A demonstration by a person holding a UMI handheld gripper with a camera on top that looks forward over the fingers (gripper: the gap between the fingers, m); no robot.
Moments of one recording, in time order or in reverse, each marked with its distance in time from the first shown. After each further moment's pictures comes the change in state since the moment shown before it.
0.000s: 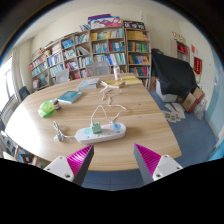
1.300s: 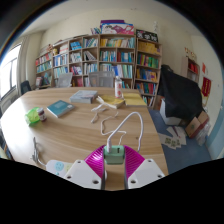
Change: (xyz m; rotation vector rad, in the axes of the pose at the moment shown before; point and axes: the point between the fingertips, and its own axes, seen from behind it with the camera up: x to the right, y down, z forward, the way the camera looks) arm 0.056 -0.136 0.154 0.125 -0.013 -0.162
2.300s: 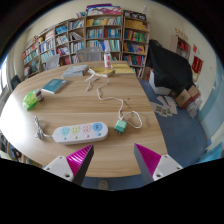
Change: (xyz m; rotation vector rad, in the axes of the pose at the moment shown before) arm -0.011 0.108 -0.110 -0.292 0.106 0.101
